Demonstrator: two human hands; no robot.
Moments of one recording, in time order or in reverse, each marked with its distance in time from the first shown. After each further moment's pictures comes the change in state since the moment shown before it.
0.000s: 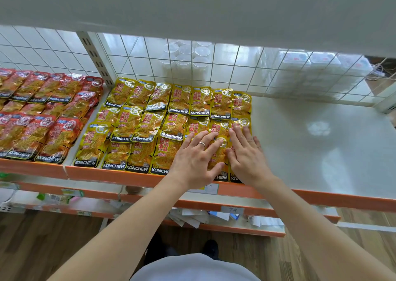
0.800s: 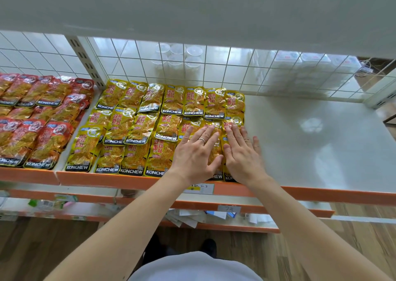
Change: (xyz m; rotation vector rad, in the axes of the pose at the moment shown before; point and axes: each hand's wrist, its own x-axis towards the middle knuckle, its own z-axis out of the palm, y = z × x) left_hand 0.018 0.007 0.000 0.053 0.019 -0.005; right_hand -0.003 -0.010 -0.004 -0.005 -0.010 0.137
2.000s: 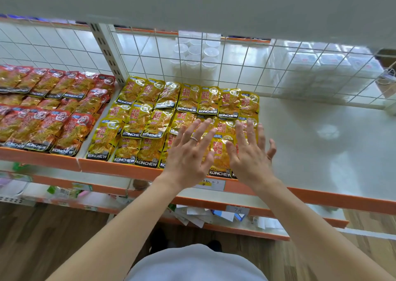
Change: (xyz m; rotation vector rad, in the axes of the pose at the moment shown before) left_hand -0.041 -0.020 -0.024 -0.133 0.186 -0.054; right_hand -0.016 -0.029 -0.013 -0.031 0.087 0.035
